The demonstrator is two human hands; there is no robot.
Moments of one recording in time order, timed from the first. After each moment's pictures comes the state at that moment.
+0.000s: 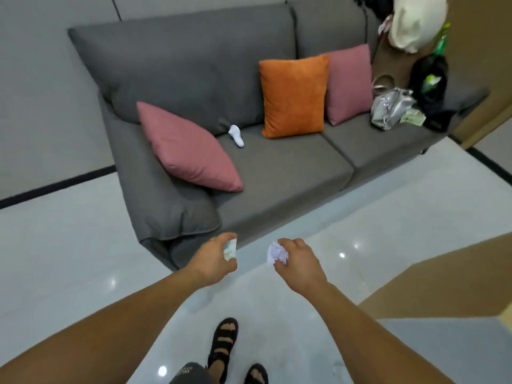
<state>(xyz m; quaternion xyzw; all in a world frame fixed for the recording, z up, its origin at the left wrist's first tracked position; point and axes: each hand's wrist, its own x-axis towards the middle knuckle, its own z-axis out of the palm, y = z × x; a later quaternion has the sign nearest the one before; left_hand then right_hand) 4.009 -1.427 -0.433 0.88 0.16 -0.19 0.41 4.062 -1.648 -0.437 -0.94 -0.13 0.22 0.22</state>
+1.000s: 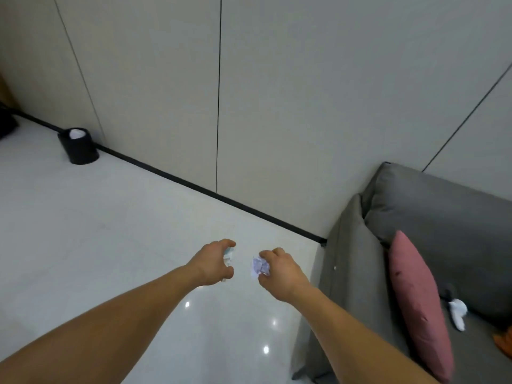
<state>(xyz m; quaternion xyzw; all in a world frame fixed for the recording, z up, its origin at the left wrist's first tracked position) 3.654 -0.972 -0.325 0.78 0.49 0.06 0.38 3.833 -1.066 -0.314 -0.77 -0.60 0.21 0.09</state>
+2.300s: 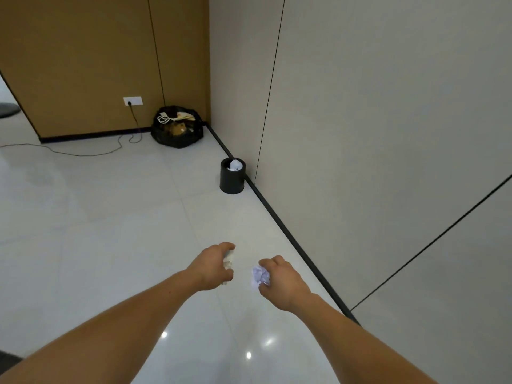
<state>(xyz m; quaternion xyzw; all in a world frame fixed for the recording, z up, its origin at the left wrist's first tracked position) 3.301 -0.343 -0.329 0.59 0.73 0.17 0.31 3.506 -0.305 -0.332 -0.51 -0.83 0.24 -0.02</state>
